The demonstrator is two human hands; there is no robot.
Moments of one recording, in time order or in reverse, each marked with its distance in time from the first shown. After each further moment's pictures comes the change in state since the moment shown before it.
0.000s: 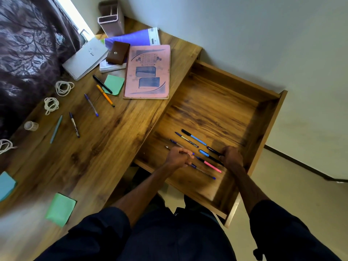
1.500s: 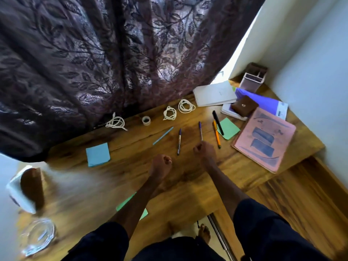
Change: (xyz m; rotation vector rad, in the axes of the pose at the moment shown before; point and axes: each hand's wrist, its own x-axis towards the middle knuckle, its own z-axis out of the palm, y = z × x) left_hand -0.039 -0.133 -0.386 -0.066 0.853 0.004; right_hand -0.049 -0.518 0.159 -0.082 -0.042 -0.661
